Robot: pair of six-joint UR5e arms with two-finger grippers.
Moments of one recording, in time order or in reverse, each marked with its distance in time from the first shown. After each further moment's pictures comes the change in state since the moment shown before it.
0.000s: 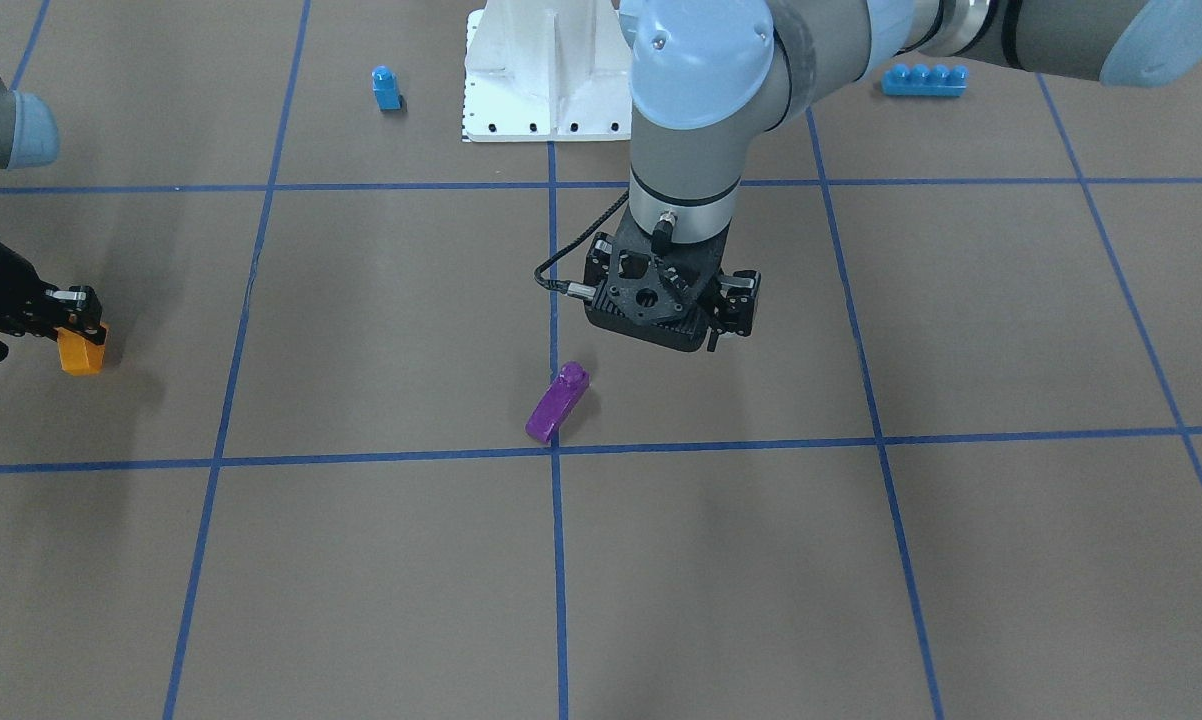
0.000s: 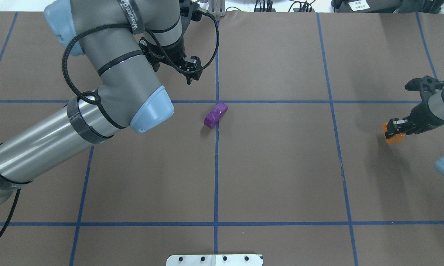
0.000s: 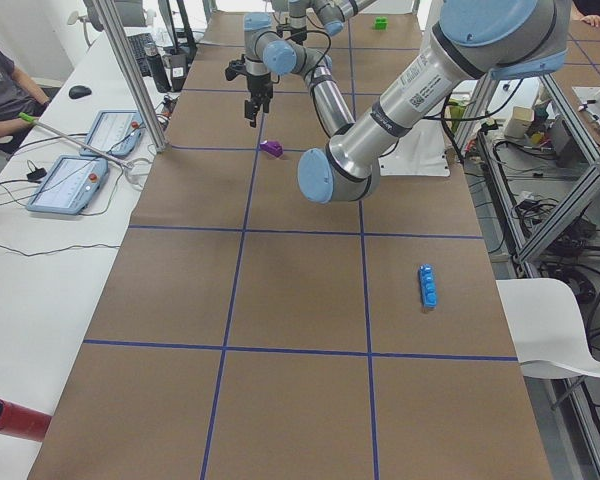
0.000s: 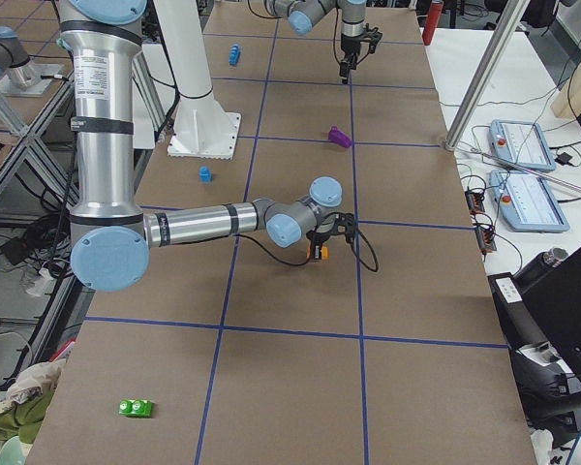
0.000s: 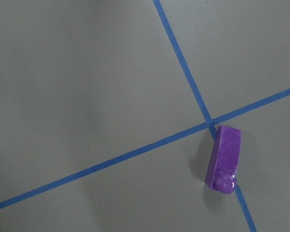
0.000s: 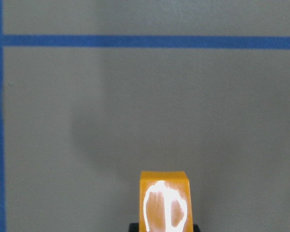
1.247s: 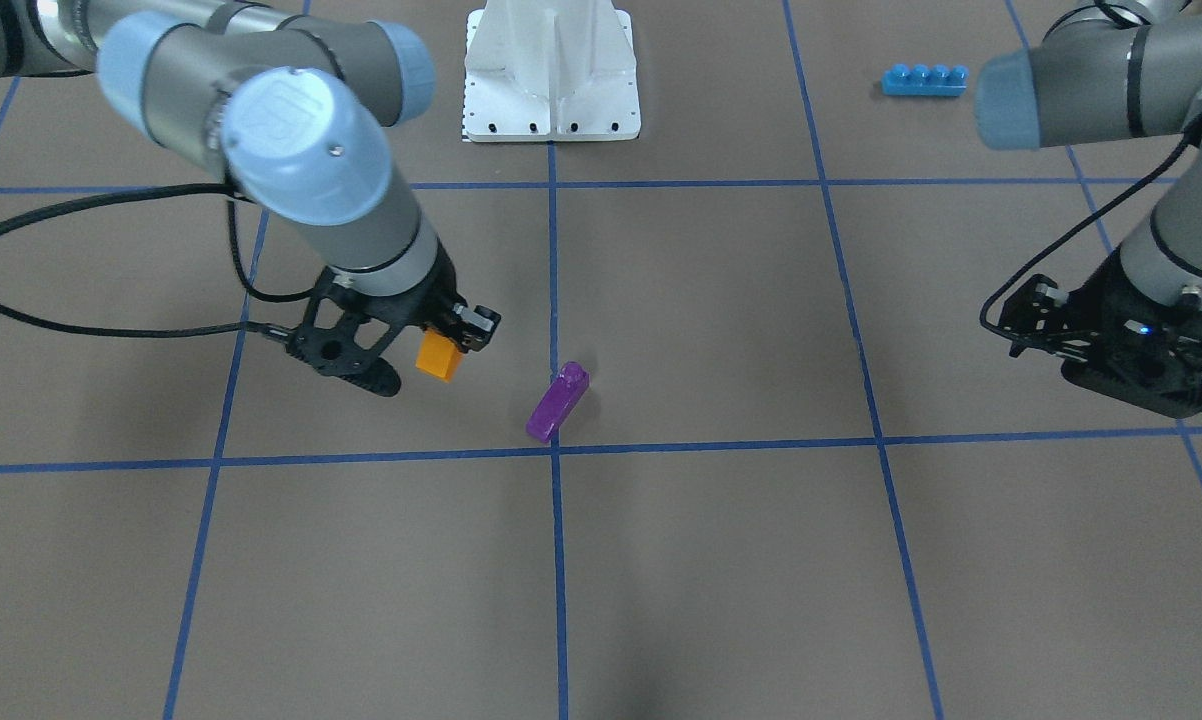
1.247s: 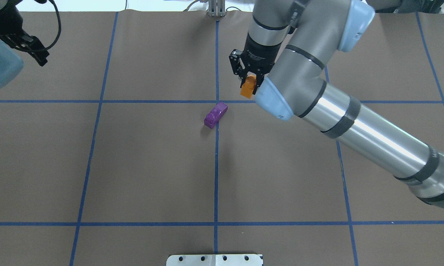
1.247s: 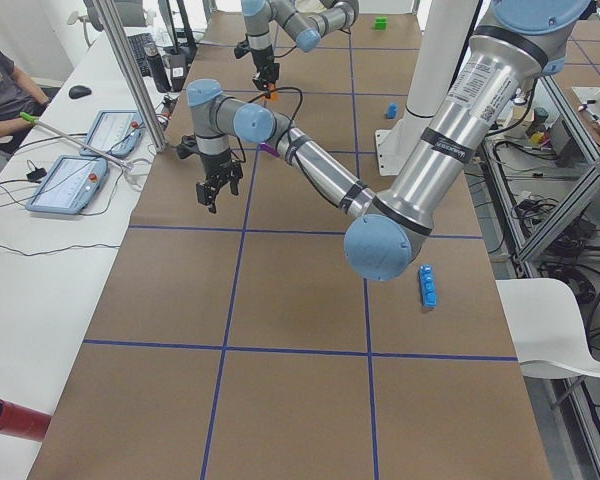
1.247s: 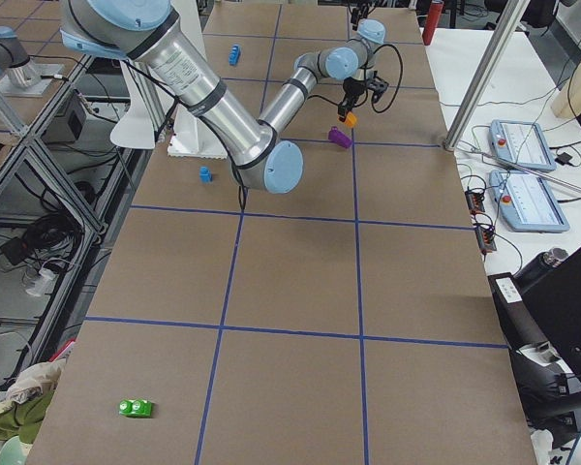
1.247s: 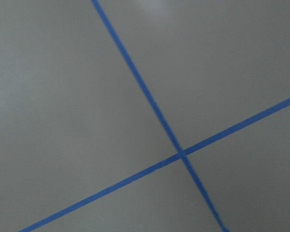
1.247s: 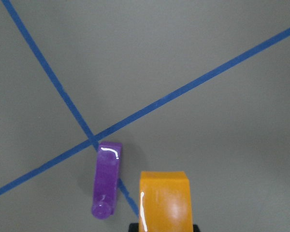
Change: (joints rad) left arm -0.395 0.439 -0.106 0.039 -0.124 0.635; right arm -0.236 0.930 -0.211 -0.637 -0.078 0.767
